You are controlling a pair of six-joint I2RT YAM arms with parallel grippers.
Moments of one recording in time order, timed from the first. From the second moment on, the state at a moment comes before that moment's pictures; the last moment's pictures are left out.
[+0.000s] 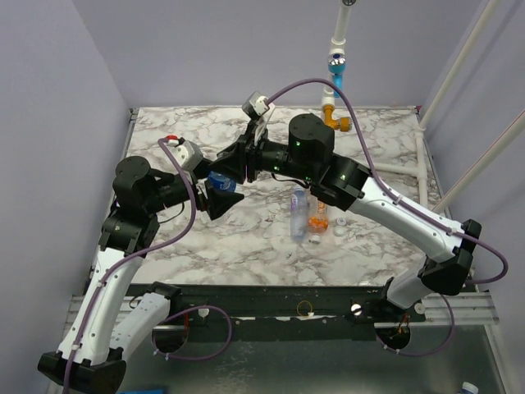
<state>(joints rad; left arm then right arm) -0.27 0.81 1.01 -0.27 0.84 -0.07 1.01 1.55 1.71 -0.17 -0.24 0.21</state>
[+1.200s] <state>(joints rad) -0.27 0.73 0.93 -0.46 0.48 0.02 0.70 1.68 1.34 0.16 0.09 -0.01</state>
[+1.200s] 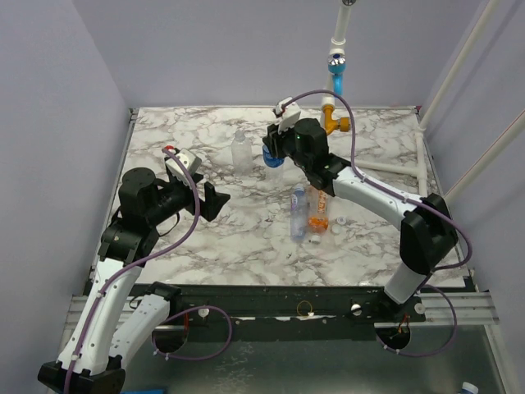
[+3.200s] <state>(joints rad) -0.27 0.78 0.99 -0.47 0.53 0.02 0.78 1.44 0.97 -0.07 0.25 0.40</state>
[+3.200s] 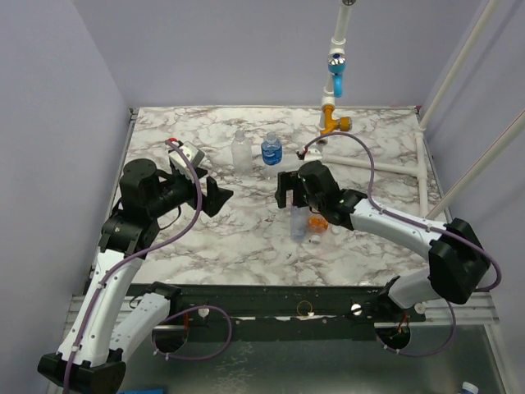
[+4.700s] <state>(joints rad) -0.27 0.81 1.01 -0.45 0.62 -0.14 0.78 1.56 1.01 -0.18 -0.02 0.50</state>
